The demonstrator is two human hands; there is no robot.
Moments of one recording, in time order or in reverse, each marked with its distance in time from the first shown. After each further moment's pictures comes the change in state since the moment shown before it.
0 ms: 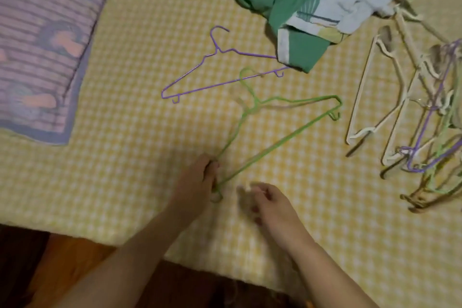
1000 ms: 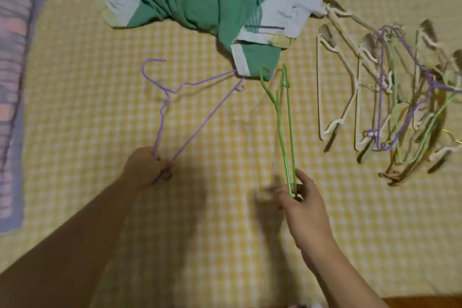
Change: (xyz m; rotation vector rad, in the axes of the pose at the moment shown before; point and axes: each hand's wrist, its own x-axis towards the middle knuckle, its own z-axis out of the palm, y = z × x) left_hand 0.190 -0.054 -0.069 0.431 -0.144 -0.231; right_hand 0.013 -0.016 -0.013 0.292 0.561 -0.035
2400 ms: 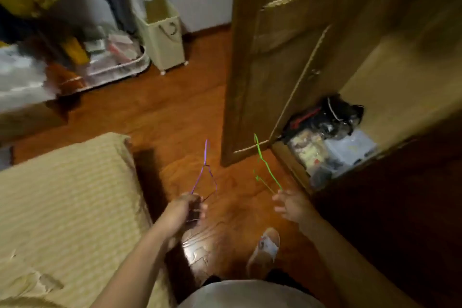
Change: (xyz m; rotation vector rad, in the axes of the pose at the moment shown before) left_hand -0.725 0.331 0.272 0.726 -1.403 0.641; right_hand -0.497 0.229 -0.394 1.356 1.150 0.680
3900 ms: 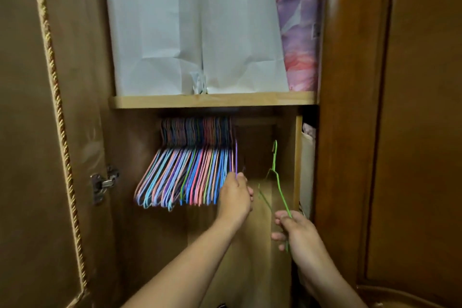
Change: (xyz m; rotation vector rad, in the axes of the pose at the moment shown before) left_hand -0.033 0.441 0.706 0.430 -0.817 1.150; right_hand -0.049 -0.326 -0.432 0.638 1.076 -0.786
